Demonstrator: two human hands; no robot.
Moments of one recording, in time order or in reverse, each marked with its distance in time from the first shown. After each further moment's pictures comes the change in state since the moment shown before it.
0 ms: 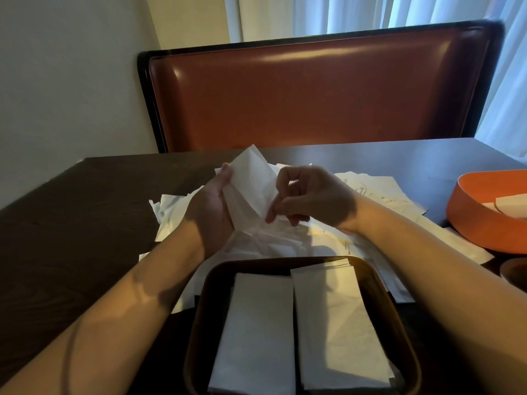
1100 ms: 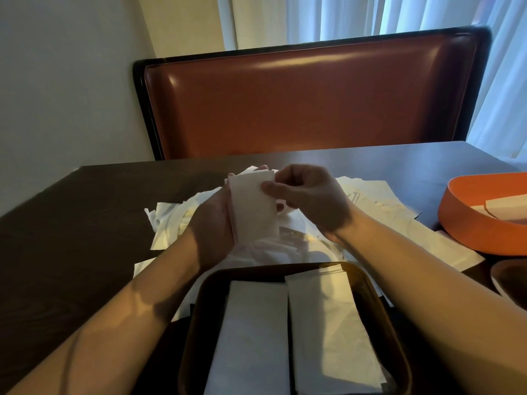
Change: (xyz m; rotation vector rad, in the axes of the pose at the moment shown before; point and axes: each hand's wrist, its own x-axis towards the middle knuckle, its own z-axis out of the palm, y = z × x) left_hand 0.005 -0.009 -0.002 0.107 -0.185 -0.020; right_hand 0.003 0.003 0.010 0.141 0.368 -0.075
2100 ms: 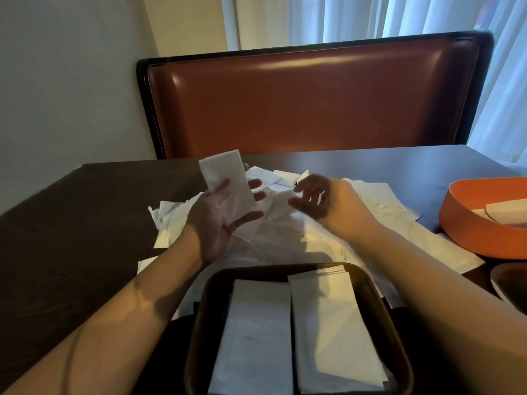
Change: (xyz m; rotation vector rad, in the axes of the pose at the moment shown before) left_hand 0.009 -0.004 -0.018 -0.090 0.093 0.148; right_hand -0.002 0.037 -0.035 -0.632 0.055 -0.091
